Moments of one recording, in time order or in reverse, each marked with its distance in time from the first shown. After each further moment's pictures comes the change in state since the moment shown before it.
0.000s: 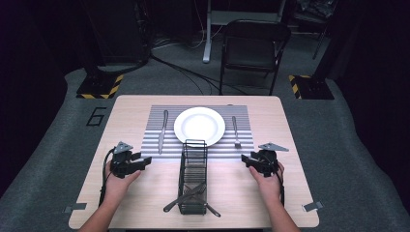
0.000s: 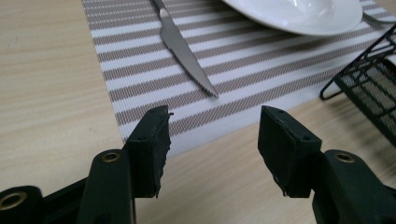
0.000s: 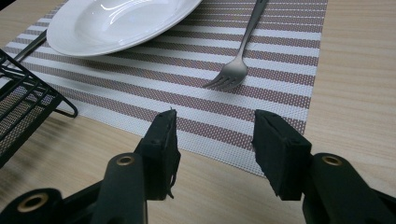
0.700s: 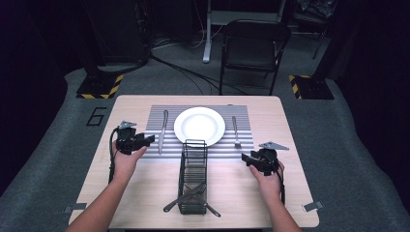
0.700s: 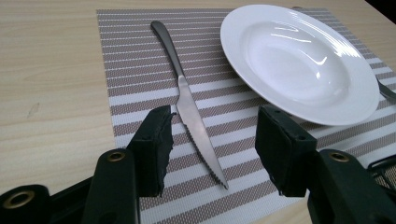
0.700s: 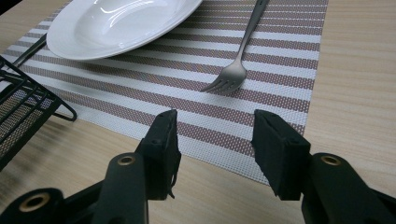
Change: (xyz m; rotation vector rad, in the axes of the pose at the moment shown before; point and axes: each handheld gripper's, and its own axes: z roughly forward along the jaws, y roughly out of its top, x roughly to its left) left arm 0.005 0.067 0.020 -0.040 0.056 -0.086; right arm -0.004 0.002 0.002 -0.004 0.011 0.001
